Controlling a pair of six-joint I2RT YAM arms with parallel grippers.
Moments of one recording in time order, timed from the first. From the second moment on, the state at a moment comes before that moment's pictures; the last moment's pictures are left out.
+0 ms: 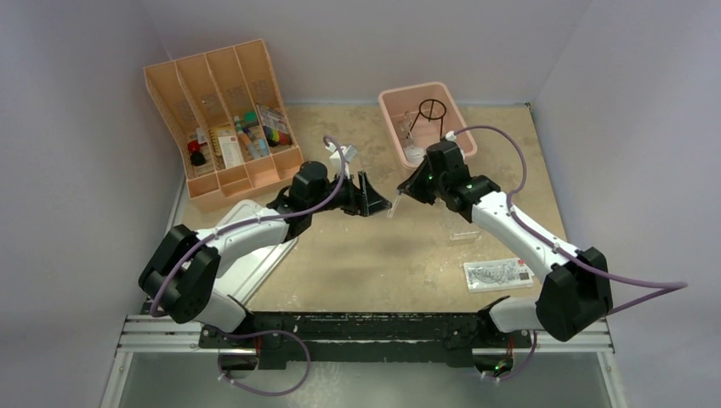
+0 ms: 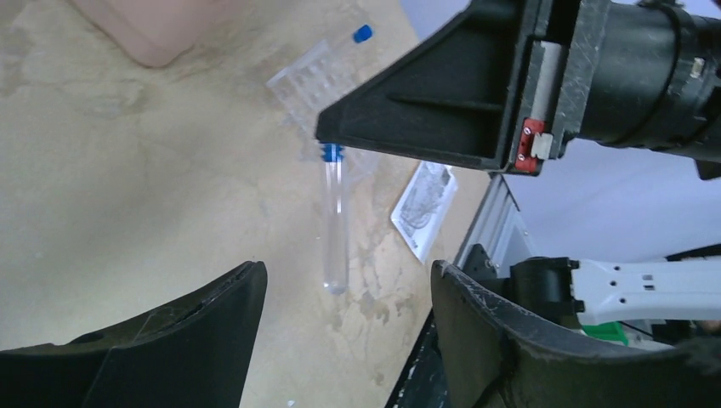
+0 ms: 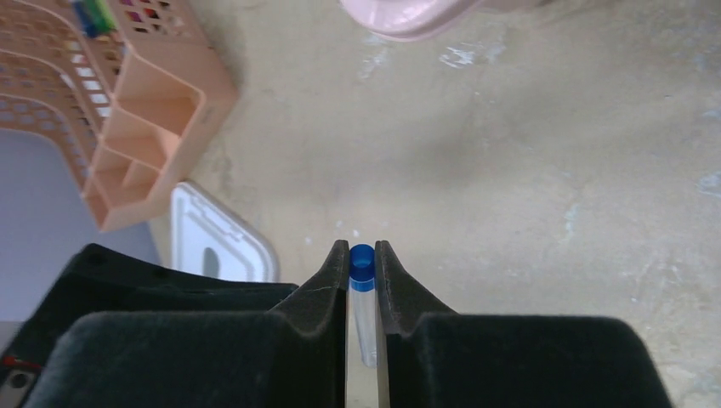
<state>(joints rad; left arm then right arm) -0.65 1.48 0.83 0.35 0.44 -0.68 0.50 1.36 1.05 -0.45 0.07 0.96</state>
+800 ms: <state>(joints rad) -0.66 1.57 0.87 0.33 0.59 -0.67 0.44 1.35 1.02 -0.33 -0.13 1.04</state>
